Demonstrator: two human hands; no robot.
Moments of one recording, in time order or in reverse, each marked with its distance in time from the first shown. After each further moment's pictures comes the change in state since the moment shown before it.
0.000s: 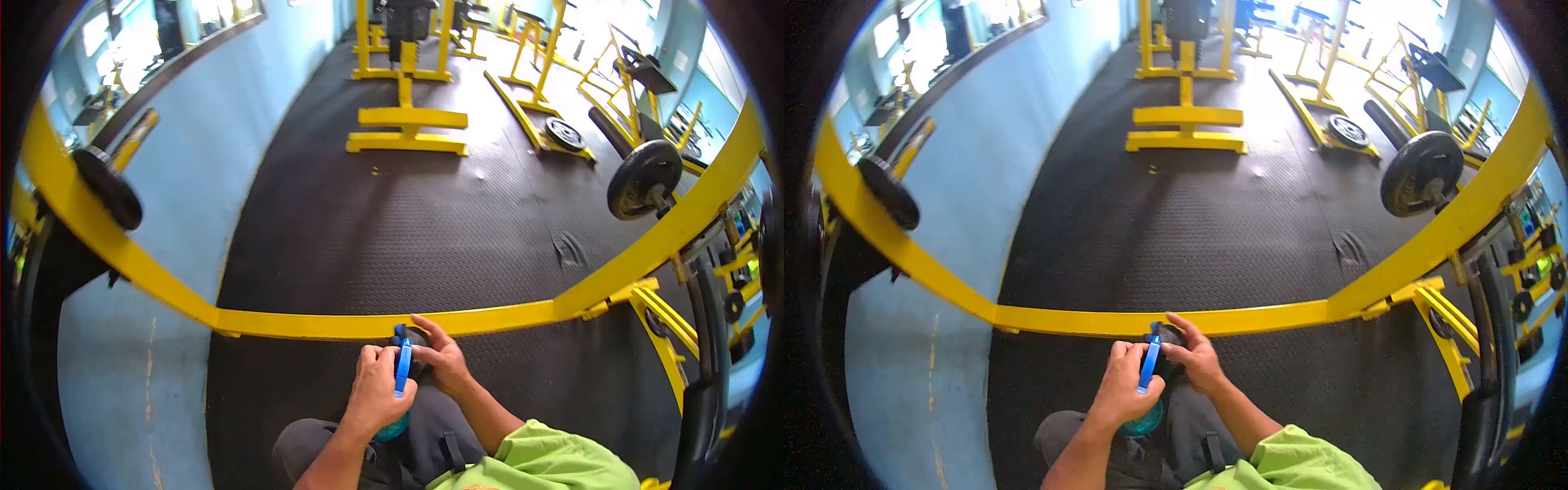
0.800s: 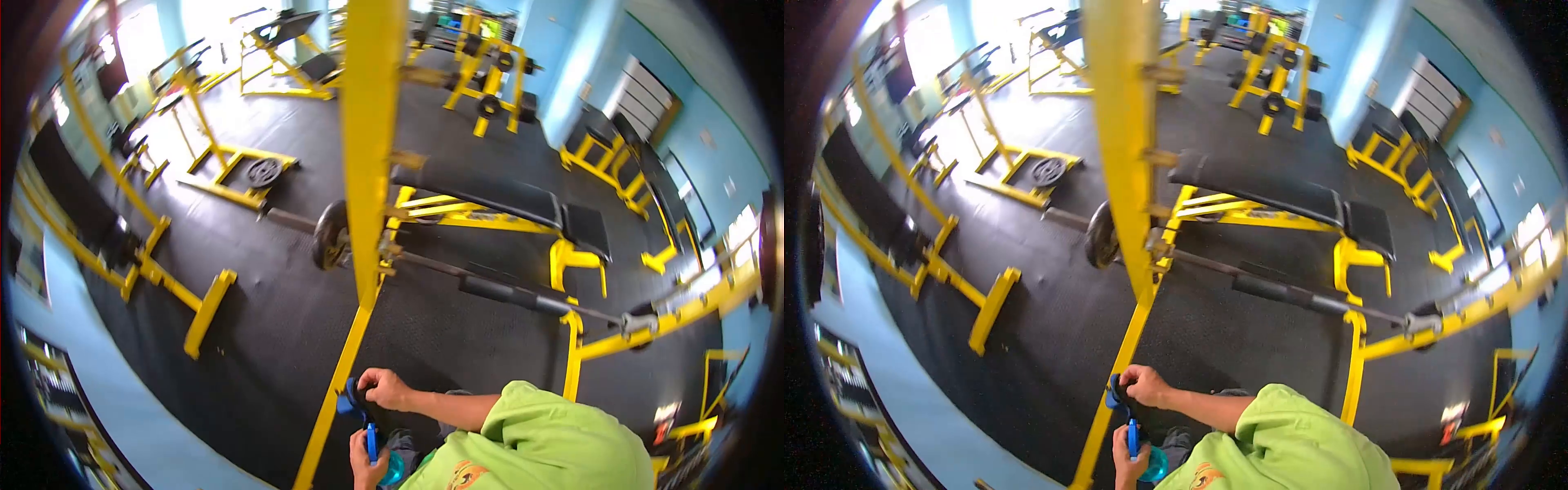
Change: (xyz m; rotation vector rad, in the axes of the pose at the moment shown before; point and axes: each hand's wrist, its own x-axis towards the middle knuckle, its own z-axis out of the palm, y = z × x) left_hand -0.027 0.261 -0.180 -0.092 -0.674 0.385; right_hand -0.152 -0.323 0.201 -0.315 0.884 -0.121
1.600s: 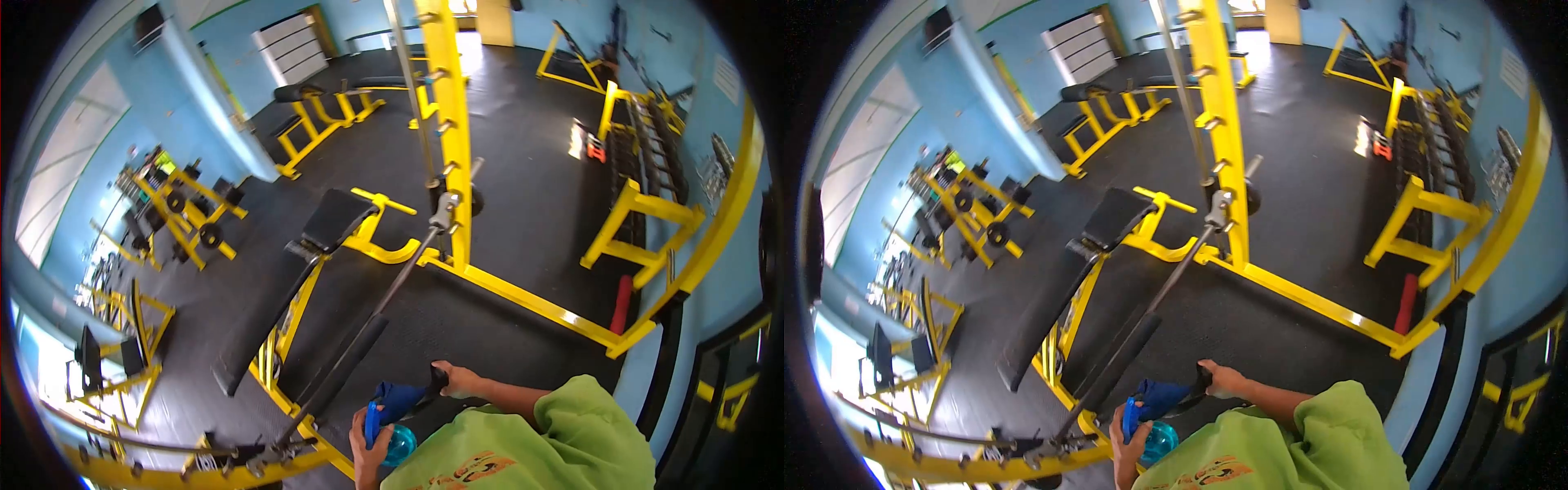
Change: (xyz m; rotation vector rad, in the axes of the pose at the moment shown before) left_hand 0.088 0.279 0.291 -0.012 -1.118 0.558; right_hand -0.349 0.115 -0.282 0.010 1.054 0.454
